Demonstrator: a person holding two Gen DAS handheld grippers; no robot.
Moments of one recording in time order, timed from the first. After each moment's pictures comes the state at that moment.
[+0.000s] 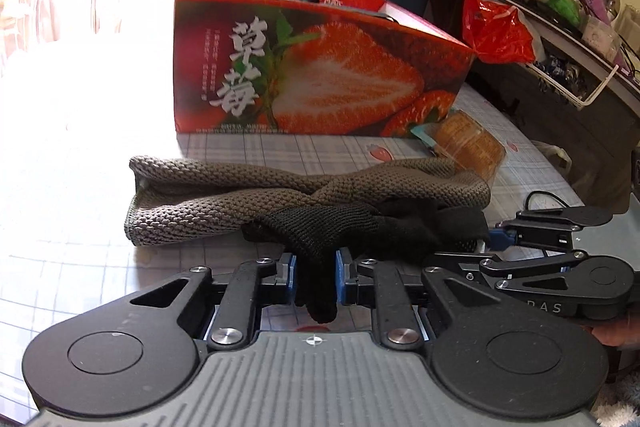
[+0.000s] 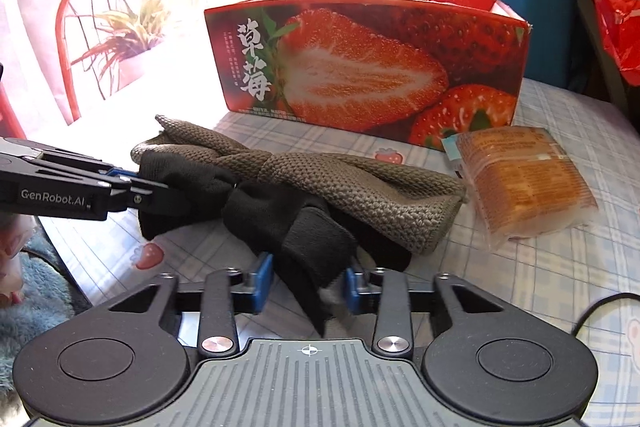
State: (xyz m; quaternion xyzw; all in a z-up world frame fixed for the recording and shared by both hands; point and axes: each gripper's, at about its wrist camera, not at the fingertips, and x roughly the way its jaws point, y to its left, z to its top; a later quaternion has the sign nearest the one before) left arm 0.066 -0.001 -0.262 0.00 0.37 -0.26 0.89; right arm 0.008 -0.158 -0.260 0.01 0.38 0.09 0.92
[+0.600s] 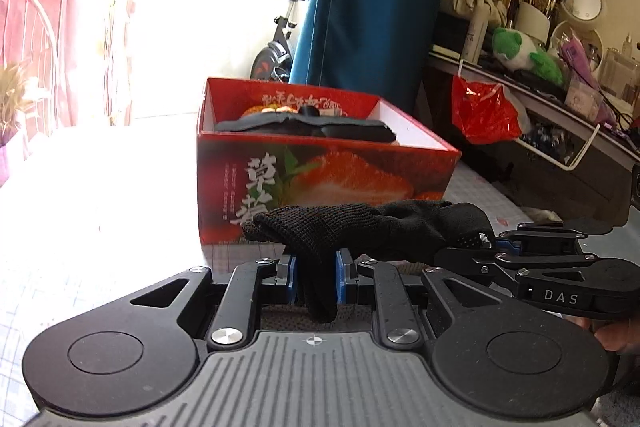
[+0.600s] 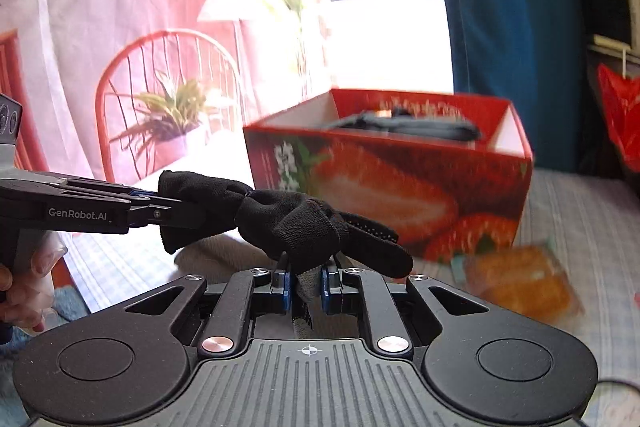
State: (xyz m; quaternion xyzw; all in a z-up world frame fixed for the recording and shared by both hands) left arm 0.059 0.018 -0.191 -0.01 0.26 -0.26 0.93; right arm 0.005 -0.156 -0.194 0.01 0.25 0.13 0.96
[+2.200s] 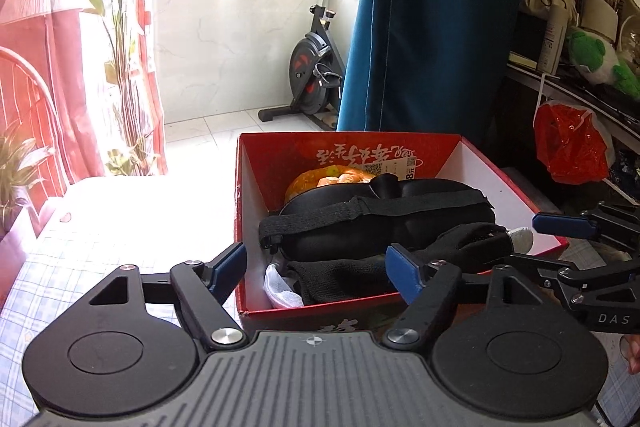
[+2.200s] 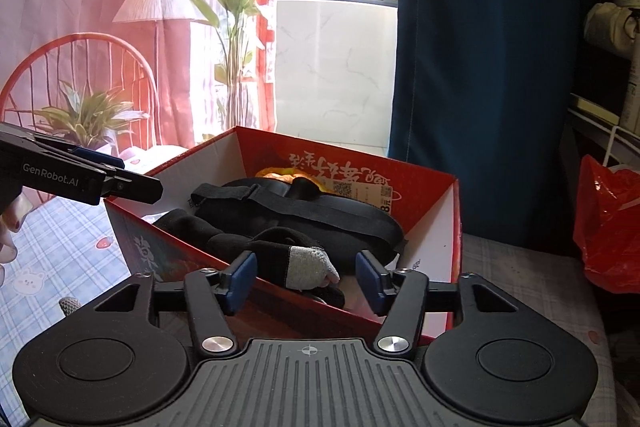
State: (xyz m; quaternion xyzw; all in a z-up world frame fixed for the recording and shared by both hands) left arm 0.202 -0.021 -0.145 0.04 0.29 -0.20 0.94; right arm 0.129 -0.190 -0.150 -0.06 0.27 0.04 0.96
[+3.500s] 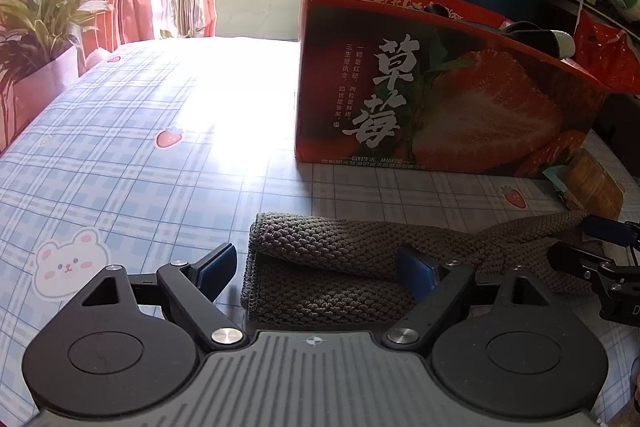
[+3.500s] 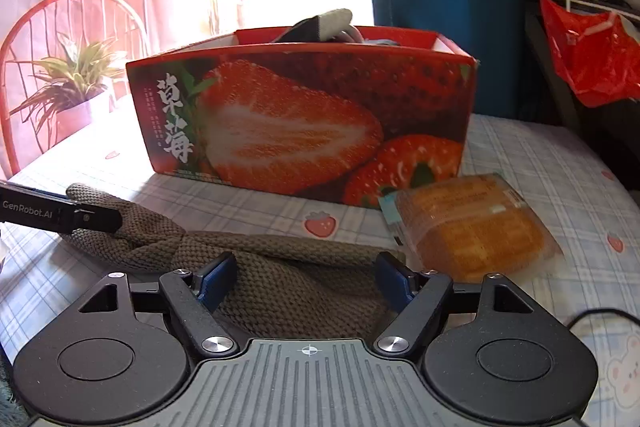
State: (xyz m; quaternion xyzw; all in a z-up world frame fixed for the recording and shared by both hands) left arm 0.117 0.024 -0.265 0.01 0.38 -0.13 0.92; right arm 0.040 -0.172 -0.262 0.01 0.31 0.00 0.95
